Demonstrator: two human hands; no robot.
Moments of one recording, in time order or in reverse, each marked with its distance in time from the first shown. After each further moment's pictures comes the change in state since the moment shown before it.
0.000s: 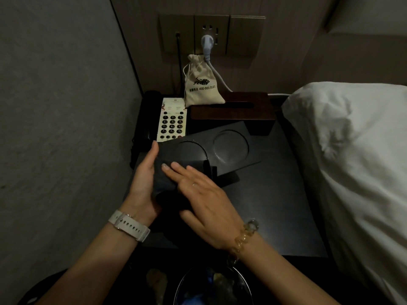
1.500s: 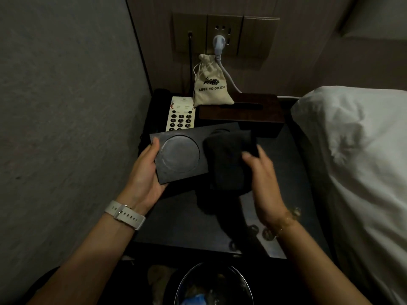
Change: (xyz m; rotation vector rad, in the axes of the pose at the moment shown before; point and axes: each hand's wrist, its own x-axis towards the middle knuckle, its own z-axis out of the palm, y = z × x) left_hand 0.013 0.013 -0.017 0.163 0.080 0.257; right_hand -0.003 0.039 -0.038 0.866 0.536 0.560
